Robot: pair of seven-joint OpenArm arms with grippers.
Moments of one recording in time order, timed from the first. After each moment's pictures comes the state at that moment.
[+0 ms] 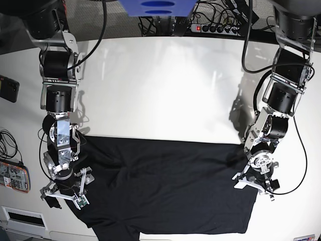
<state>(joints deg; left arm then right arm) -32.1 -25.0 32.2 55.5 45.6 -11.1 35.6 30.5 11.7 4.9 57.5 -37.5 19.8 -15.8</state>
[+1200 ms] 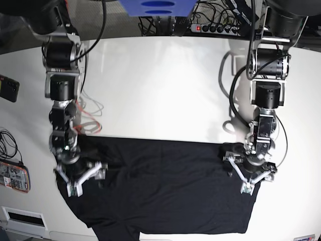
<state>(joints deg) -28.0 -13.8 3.3 45.2 5.1 -10.2 17.4 23.8 11.2 5.0 53.9 6.2 18.8 -15.7</state>
